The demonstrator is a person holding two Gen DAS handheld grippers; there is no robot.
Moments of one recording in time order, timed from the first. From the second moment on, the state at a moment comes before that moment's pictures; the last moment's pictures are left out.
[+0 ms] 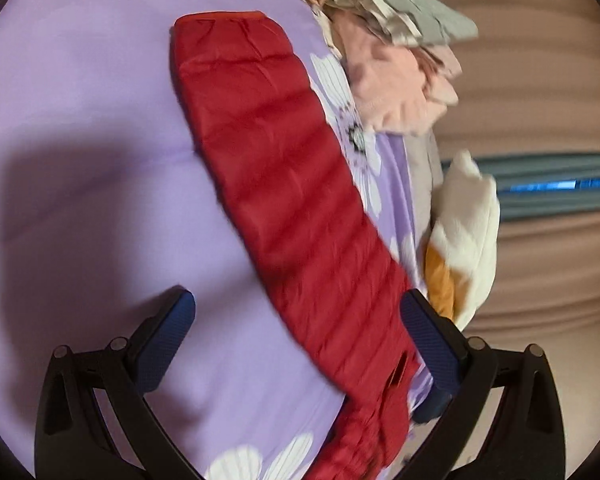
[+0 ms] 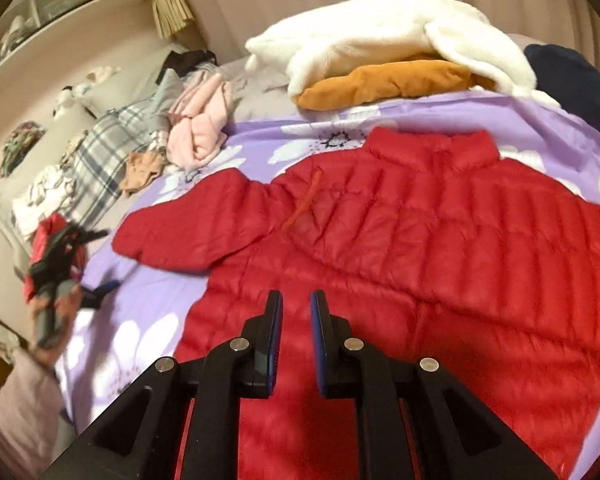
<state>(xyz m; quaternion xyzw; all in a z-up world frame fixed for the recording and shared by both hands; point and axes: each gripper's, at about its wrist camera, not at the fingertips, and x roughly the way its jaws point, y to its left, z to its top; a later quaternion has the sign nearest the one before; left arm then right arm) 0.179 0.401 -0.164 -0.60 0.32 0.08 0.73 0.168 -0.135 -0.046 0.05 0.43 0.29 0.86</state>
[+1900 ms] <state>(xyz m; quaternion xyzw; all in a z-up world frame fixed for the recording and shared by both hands) 0.281 -0.039 -0.061 -0.07 0.45 -0.14 0.88 0.086 -0.319 -0.081 0.26 0.44 0.15 0.85</state>
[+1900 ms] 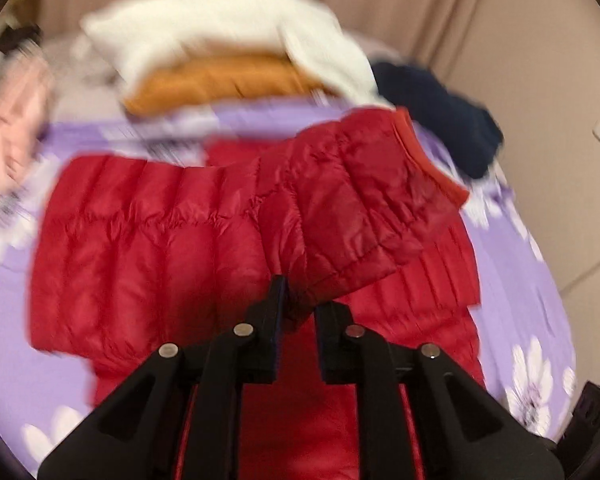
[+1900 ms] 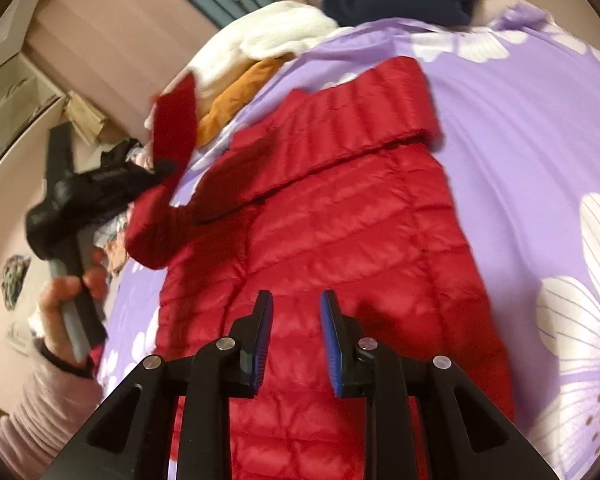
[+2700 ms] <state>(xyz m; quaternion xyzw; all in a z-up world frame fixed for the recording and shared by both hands) 0.131 0.124 -0.126 -0.16 0.49 -0.01 0.85 0.246 -0.302 -0.104 0.35 0.44 0.14 0.82</state>
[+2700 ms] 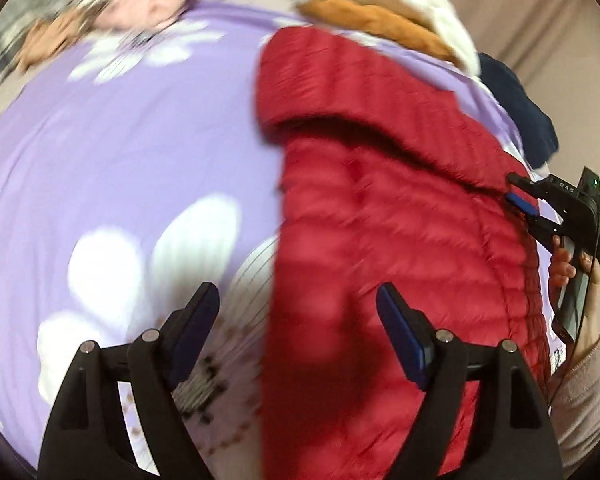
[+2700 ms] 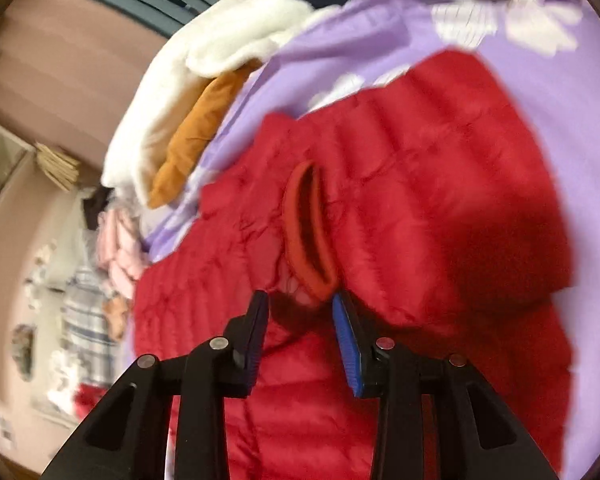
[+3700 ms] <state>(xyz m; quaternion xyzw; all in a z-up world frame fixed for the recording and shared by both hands) 0.114 0.117 -0.135 -0.19 0.52 -0.03 0.84 0.241 -0.272 -0.101 0.09 0.47 0.05 0.88</state>
